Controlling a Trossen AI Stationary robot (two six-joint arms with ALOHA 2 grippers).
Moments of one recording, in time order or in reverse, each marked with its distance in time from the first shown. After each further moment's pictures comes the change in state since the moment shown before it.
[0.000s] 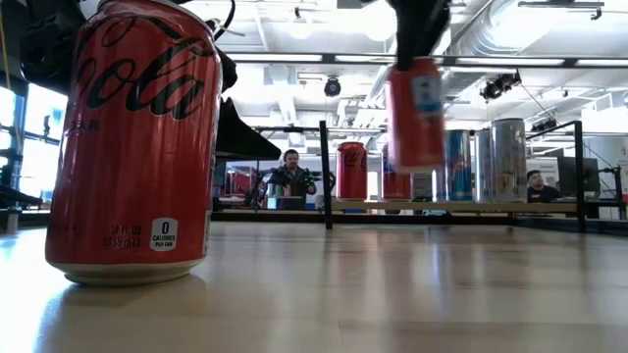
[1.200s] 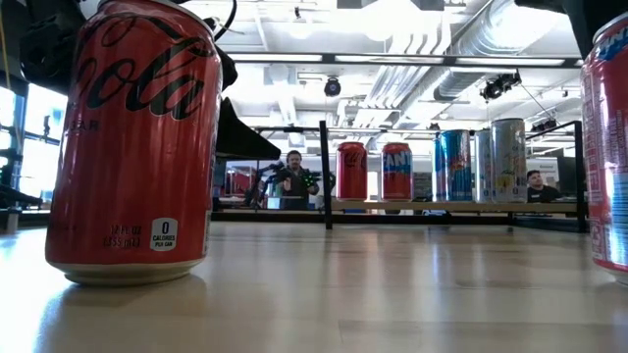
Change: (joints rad) left arm 0.000 0.000 0.000 -0.001 0.031 0.061; right arm 0.501 -0.009 -0.307 0.362 -0.169 0.095
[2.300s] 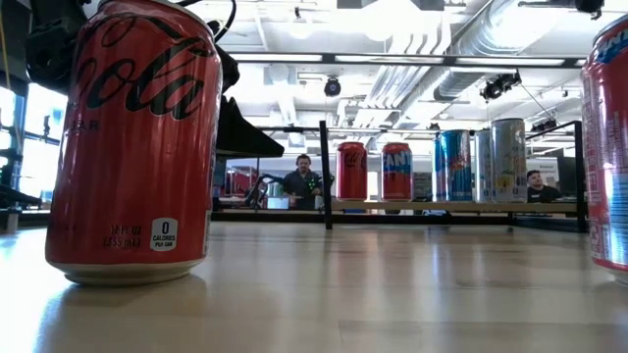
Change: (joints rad) left arm 0.034 0.000 0.000 0.023 0.004 0.002; right arm 0.006 0.005 0.179 -0.205 0.057 -0.032
